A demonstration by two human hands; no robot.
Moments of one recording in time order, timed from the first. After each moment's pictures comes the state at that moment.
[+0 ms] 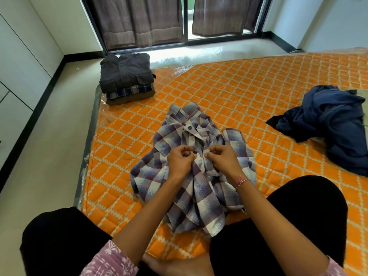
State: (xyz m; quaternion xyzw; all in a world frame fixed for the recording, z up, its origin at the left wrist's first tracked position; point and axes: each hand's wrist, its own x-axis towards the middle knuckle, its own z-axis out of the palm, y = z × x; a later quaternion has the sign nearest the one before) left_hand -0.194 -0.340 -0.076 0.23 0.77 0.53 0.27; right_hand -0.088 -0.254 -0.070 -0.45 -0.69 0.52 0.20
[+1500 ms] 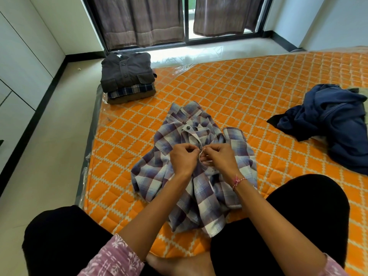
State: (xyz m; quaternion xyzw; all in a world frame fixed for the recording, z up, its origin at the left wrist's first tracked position) left_hand -0.178 -0.333 -0.058 0.23 0.81 0.50 0.20; right_hand -0.091 -0.267 -0.057 -0.43 -0.62 0.61 0.23
